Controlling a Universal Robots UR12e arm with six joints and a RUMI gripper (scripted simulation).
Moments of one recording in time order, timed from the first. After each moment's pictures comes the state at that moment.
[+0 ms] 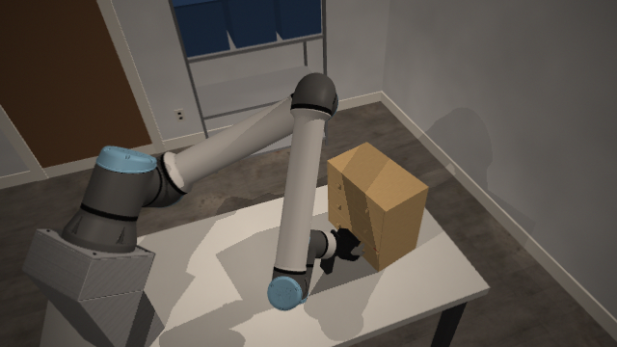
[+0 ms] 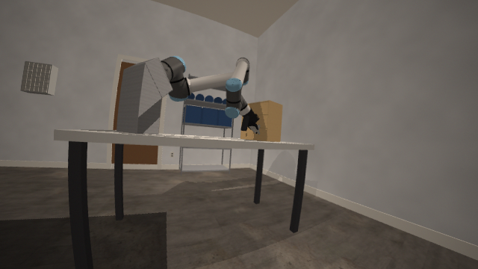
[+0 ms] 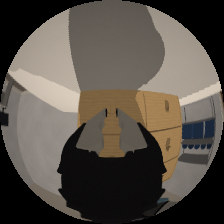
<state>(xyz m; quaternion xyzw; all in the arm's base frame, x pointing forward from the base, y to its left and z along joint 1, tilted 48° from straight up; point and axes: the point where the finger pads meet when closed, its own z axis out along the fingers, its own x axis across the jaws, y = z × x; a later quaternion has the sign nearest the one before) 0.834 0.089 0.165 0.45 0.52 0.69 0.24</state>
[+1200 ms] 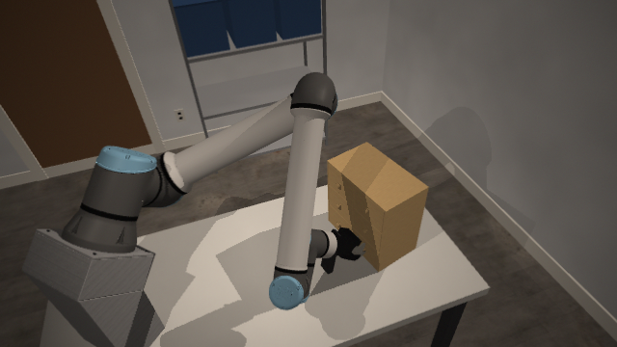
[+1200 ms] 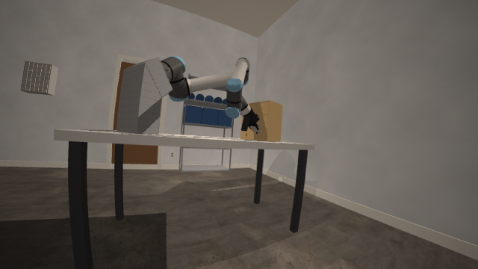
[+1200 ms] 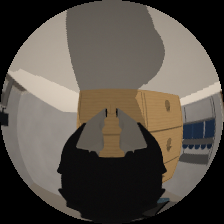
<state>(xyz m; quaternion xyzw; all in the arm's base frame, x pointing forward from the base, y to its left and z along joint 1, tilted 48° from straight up) 0.837 0.089 0.168 0.45 0.52 0.69 0.24</state>
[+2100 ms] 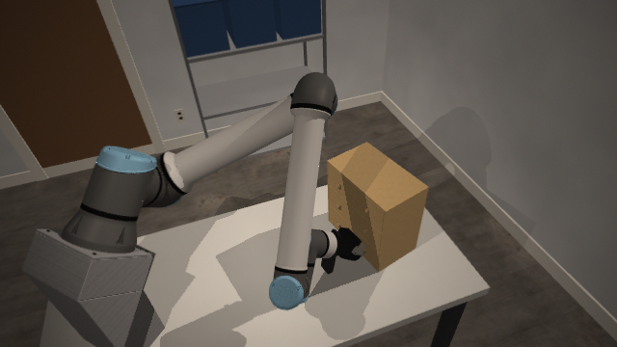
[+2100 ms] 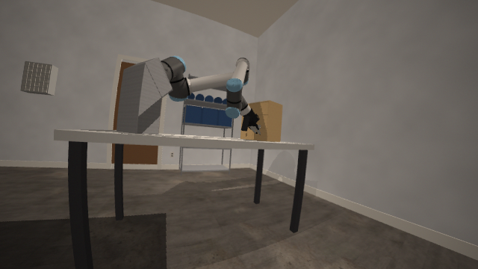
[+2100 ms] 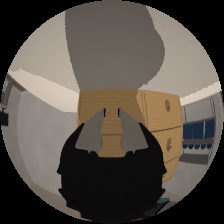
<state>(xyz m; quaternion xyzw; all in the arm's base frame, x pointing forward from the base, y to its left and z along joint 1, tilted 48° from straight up) 0.837 0.089 0.168 0.45 0.52 0.69 0.24</state>
